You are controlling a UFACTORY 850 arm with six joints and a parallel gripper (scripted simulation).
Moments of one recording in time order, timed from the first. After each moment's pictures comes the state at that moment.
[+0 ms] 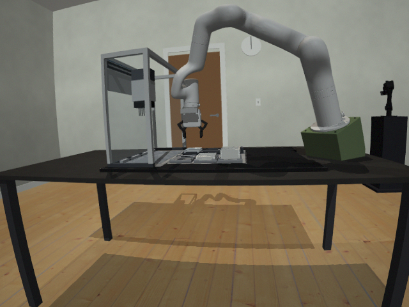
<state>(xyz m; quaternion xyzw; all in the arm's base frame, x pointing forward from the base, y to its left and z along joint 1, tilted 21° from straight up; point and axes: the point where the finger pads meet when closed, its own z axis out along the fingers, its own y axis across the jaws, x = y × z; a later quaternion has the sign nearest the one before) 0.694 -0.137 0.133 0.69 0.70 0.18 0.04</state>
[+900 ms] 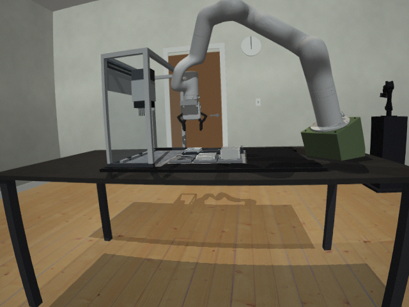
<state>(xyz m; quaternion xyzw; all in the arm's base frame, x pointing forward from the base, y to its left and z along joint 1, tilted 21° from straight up) 0.682 -0.145 0.171 0.69 0.70 0.18 0.04</state>
